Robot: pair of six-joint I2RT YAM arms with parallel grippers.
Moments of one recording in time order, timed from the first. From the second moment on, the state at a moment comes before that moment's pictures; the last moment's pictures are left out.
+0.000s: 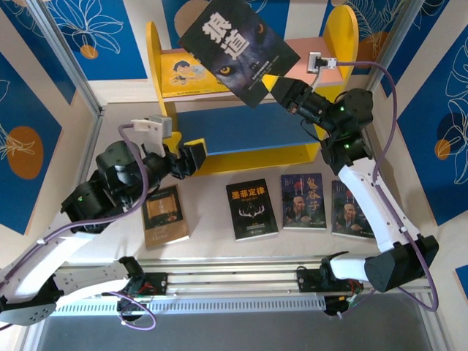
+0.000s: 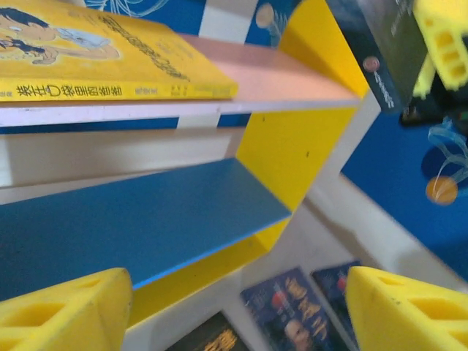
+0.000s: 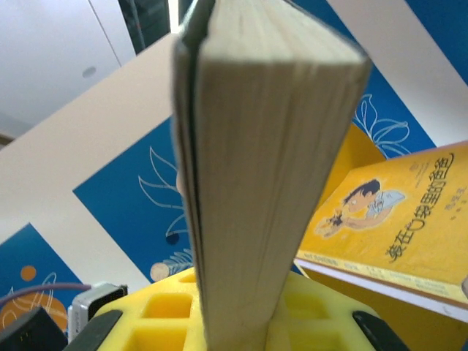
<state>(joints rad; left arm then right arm) -0.89 0.95 1.37 -0.58 -0.23 -0.36 0.30 1.28 1.37 0.32 -0.75 0.99</state>
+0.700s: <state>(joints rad) -0.68 1.21 1.90 -1.11 0.11 -0.17 0.24 1.20 1.43 -0.18 -0.99 0.62</state>
